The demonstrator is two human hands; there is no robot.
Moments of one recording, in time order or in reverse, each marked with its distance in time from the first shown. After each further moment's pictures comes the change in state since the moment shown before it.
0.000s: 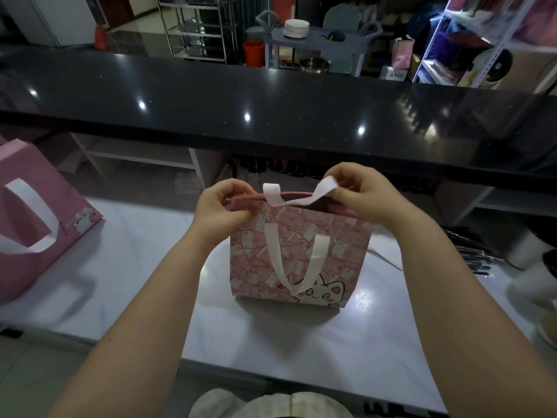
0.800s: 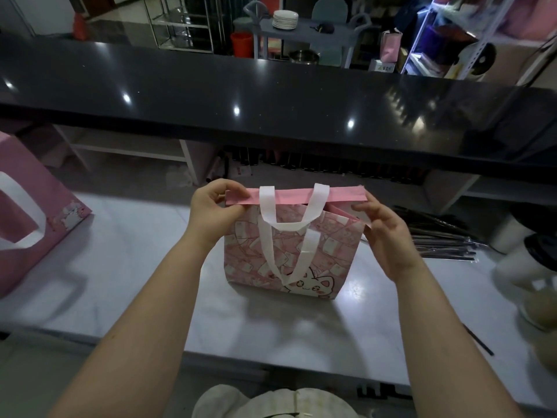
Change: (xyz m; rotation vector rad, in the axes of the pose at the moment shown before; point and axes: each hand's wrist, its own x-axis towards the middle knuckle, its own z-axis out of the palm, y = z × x) left_hand -0.008 -0.017 0.007 -0.013 0.106 0.020; right_hand -0.080 0.064 0.029 0.717 0.237 0.072
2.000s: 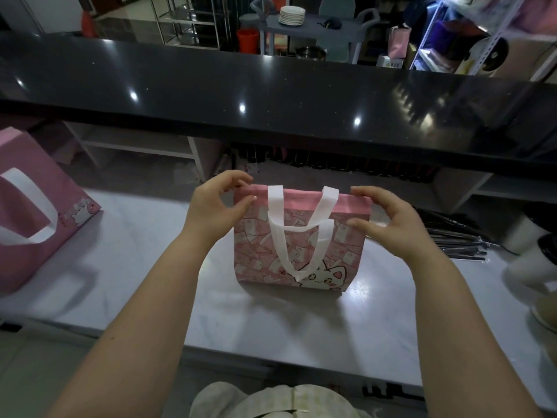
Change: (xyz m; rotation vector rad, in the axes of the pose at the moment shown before) left_hand -0.002 0.003 -0.018 0.371 -0.054 0.220; right_hand 0.012 -0.021 0.006 -0.662 -0.002 -0.077
